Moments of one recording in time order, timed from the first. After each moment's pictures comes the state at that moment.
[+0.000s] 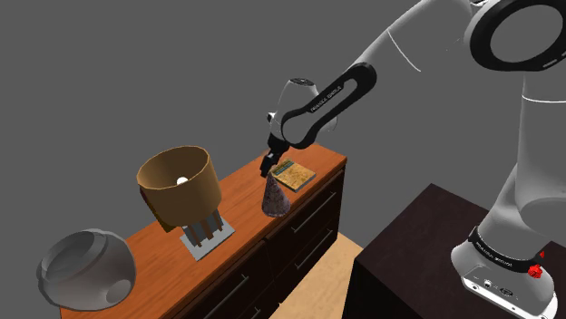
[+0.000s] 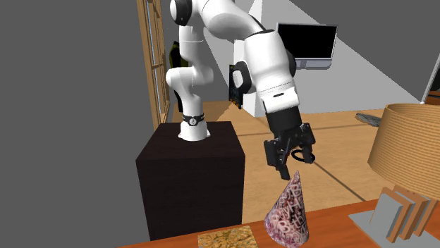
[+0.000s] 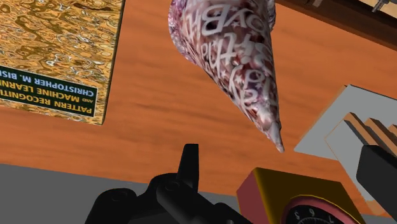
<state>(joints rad) 0.21 0.35 0.22 -2.04 0.21 2.72 -0.26</state>
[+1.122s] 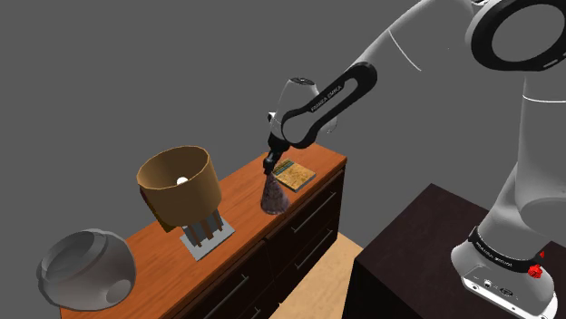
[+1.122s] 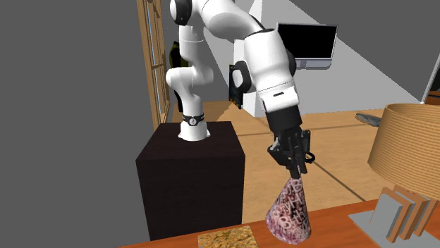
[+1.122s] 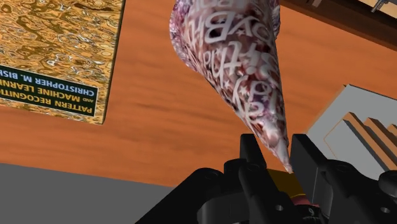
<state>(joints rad) 0.21 0.34 0.22 -2.04 0.21 2.72 -0.26</state>
